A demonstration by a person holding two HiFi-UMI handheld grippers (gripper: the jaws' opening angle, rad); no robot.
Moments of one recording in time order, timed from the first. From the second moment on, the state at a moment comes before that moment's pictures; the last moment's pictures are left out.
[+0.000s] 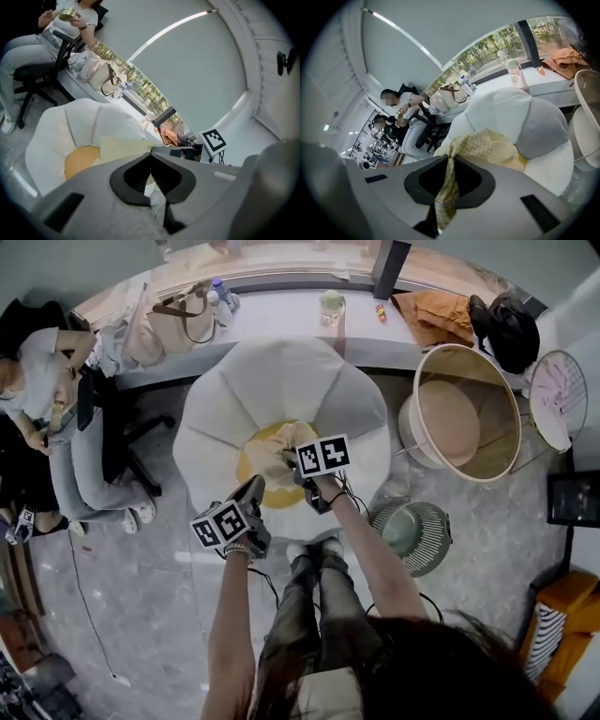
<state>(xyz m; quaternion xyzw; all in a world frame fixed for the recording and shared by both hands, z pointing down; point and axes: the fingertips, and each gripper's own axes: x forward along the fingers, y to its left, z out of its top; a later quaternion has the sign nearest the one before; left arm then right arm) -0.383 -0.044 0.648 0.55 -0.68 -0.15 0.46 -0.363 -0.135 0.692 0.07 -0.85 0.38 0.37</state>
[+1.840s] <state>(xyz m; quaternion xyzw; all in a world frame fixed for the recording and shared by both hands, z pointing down) -0.355 -0.049 0.498 0.63 -0.65 -0.20 0.37 -0.327 -0.135 0.534 0.12 -0.89 0.36 0.26</state>
